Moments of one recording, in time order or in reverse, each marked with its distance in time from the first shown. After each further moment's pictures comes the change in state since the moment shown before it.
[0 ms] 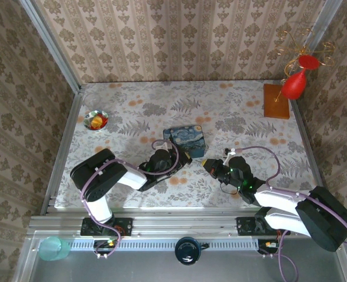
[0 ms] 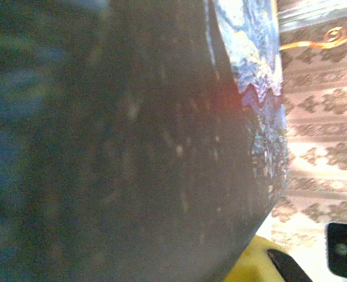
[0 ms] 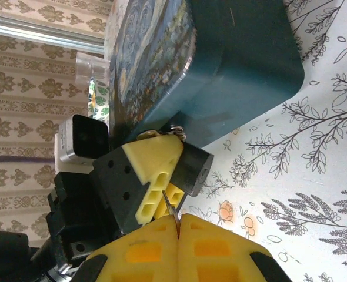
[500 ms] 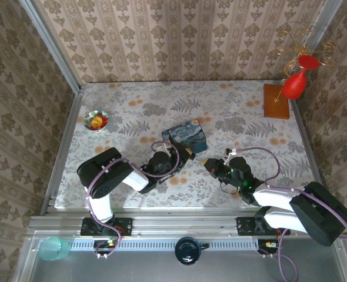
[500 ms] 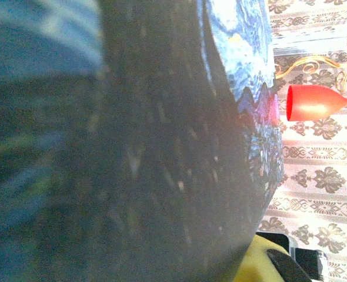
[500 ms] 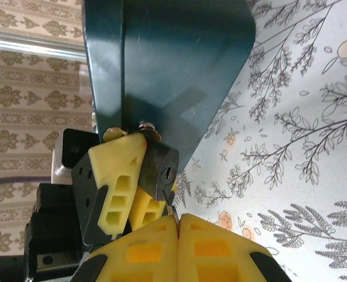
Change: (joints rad) left arm -0.019 0.066 -0.013 0.227 -0.034 -0.161; right arm -0.032 0.058 -0.023 0.100 -0.002 0.030
